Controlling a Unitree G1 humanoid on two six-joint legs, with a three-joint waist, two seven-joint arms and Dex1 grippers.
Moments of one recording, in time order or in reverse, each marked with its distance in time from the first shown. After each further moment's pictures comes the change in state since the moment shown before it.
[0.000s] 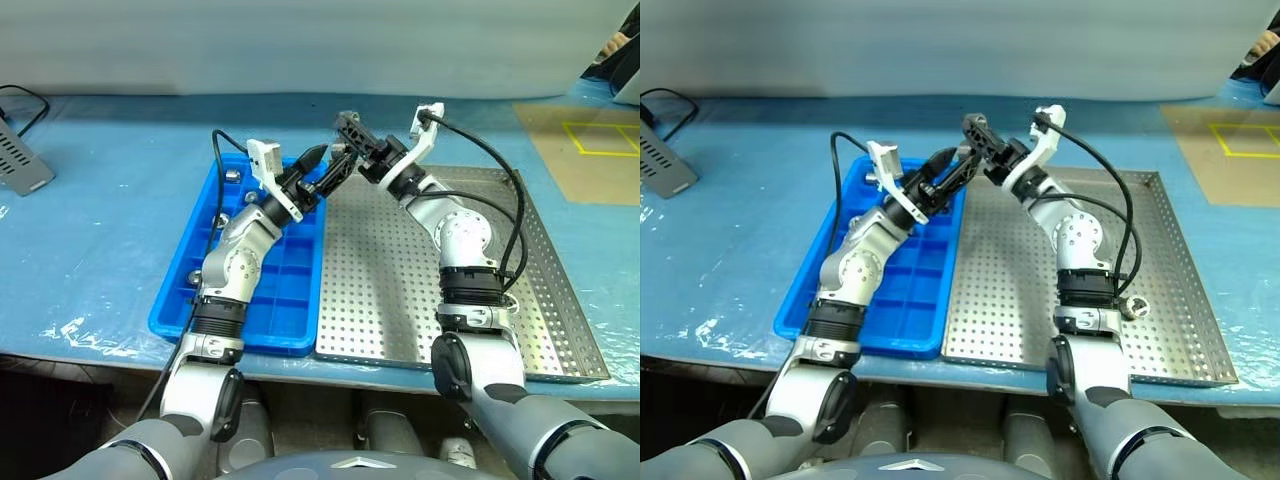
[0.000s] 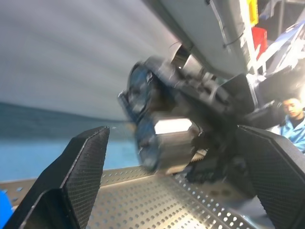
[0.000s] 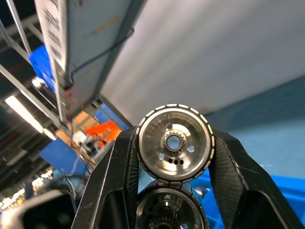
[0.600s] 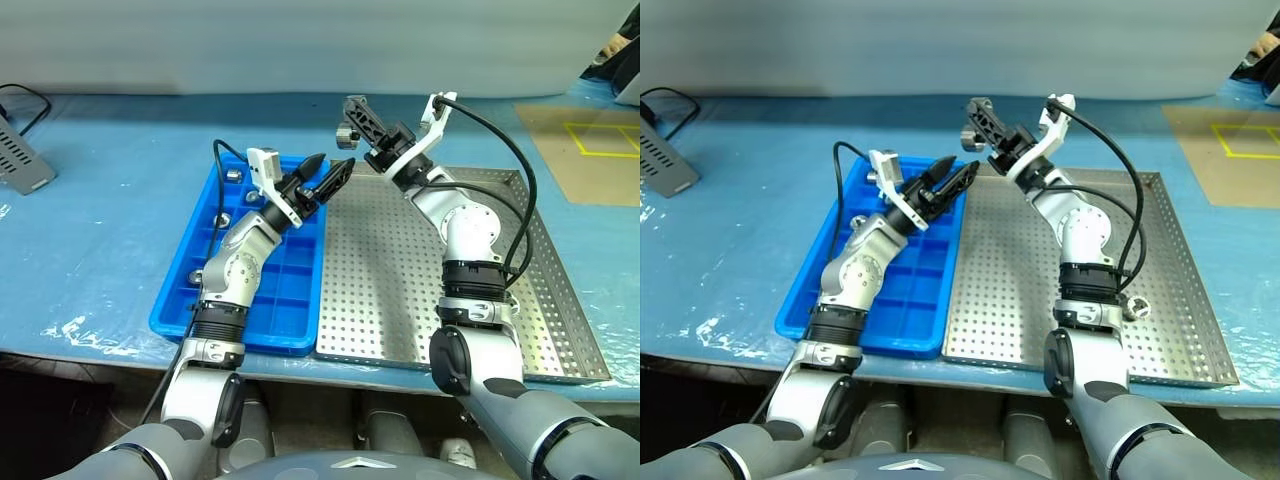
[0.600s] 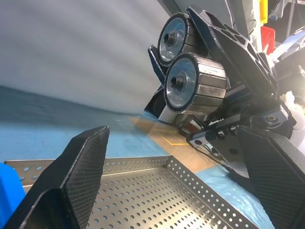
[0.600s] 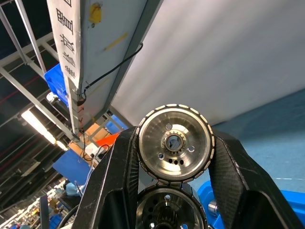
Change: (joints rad) left arm -0.010 -0.028 0.006 0.012 0.001 -0.001 0.000; right arm -0.011 0.006 -0.015 -0.001 0.033 0.021 -0.013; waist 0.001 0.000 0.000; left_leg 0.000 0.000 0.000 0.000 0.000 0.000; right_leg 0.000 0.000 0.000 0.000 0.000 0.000
